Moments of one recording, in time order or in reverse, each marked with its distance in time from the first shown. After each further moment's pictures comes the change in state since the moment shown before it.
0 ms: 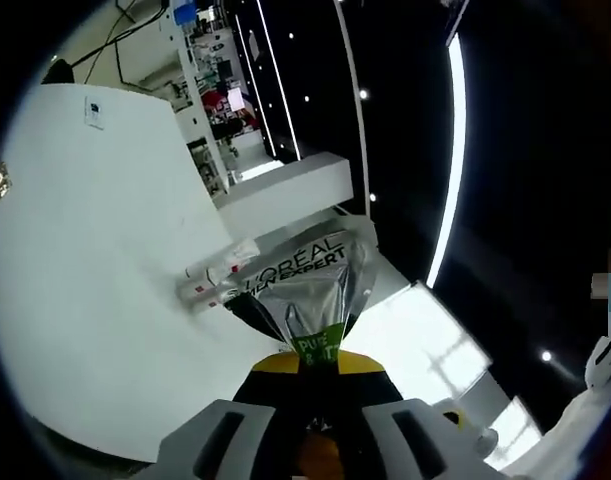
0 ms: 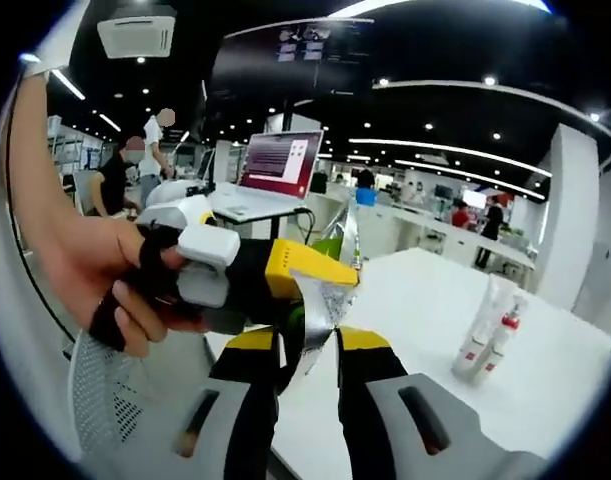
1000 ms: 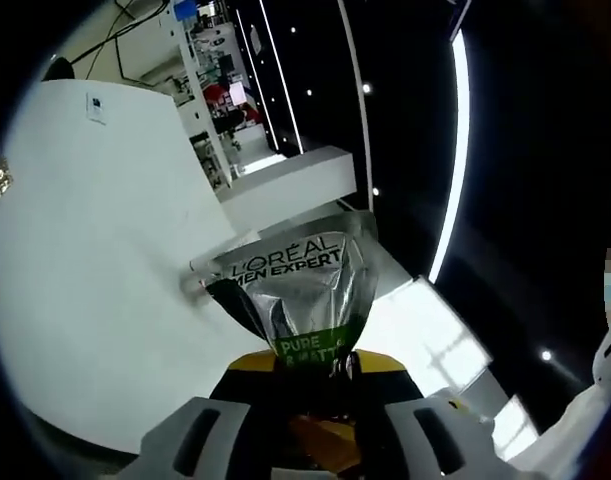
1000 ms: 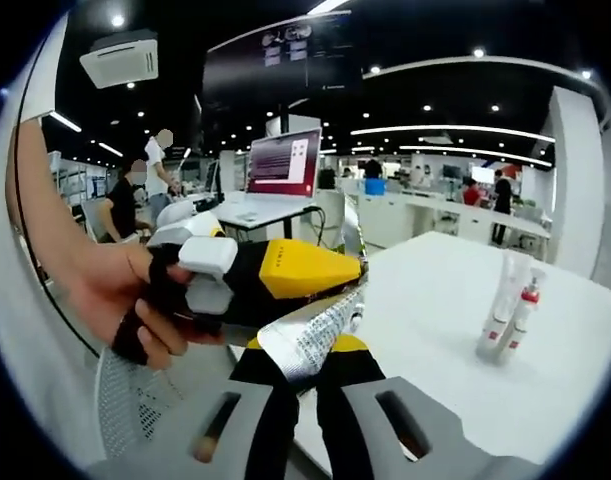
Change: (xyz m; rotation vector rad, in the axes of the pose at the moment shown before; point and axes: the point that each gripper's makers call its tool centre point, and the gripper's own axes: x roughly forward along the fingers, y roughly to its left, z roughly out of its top) left arm -0.001 0.009 -0.005 -0.059 0.034 0.015; right arm 0.000 0.006 -0.004 0.124 0.020 0.068
